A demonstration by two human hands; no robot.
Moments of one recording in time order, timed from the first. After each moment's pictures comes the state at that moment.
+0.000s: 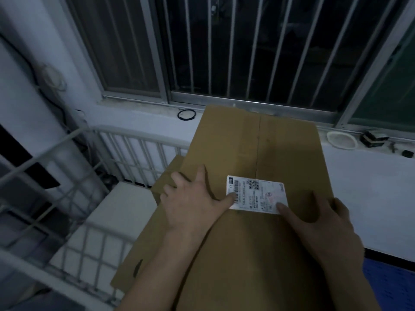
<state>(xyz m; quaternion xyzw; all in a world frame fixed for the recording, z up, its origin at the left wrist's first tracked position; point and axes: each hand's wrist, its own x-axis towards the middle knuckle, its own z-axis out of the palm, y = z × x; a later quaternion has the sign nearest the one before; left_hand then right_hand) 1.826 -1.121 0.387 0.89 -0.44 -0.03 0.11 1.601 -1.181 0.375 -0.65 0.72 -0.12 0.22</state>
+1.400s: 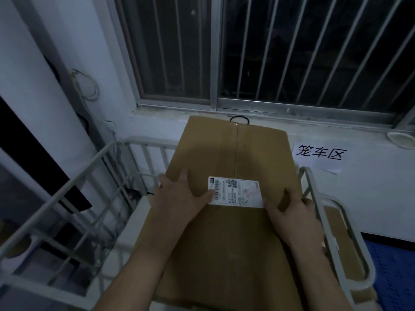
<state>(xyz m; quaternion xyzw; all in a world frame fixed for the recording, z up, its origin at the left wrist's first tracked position) 2.265 -1.037 0.359 0.87 -0.46 -0.11 0.08 2.024 -1.084 0.343 -0.63 0.73 -0.15 0.21</state>
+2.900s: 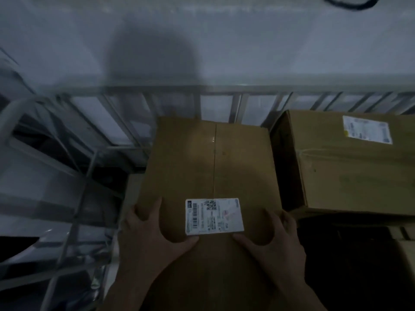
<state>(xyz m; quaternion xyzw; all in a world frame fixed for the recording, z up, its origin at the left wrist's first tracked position) 2.608 -1.203 -0.029 0.85 -0.48 -0.20 0.01 2.355 -1.226 -0.051 -0.56 0.78 -0.04 0.27</state>
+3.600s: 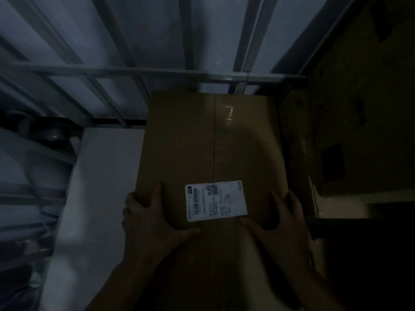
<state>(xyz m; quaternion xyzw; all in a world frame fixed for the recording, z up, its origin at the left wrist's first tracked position) 2.589 -1.222 -0.338 0.82 -0.47 -0.31 0.05 2.330 -1.251 -0.339 -0.55 0.77 -0.07 0.32</state>
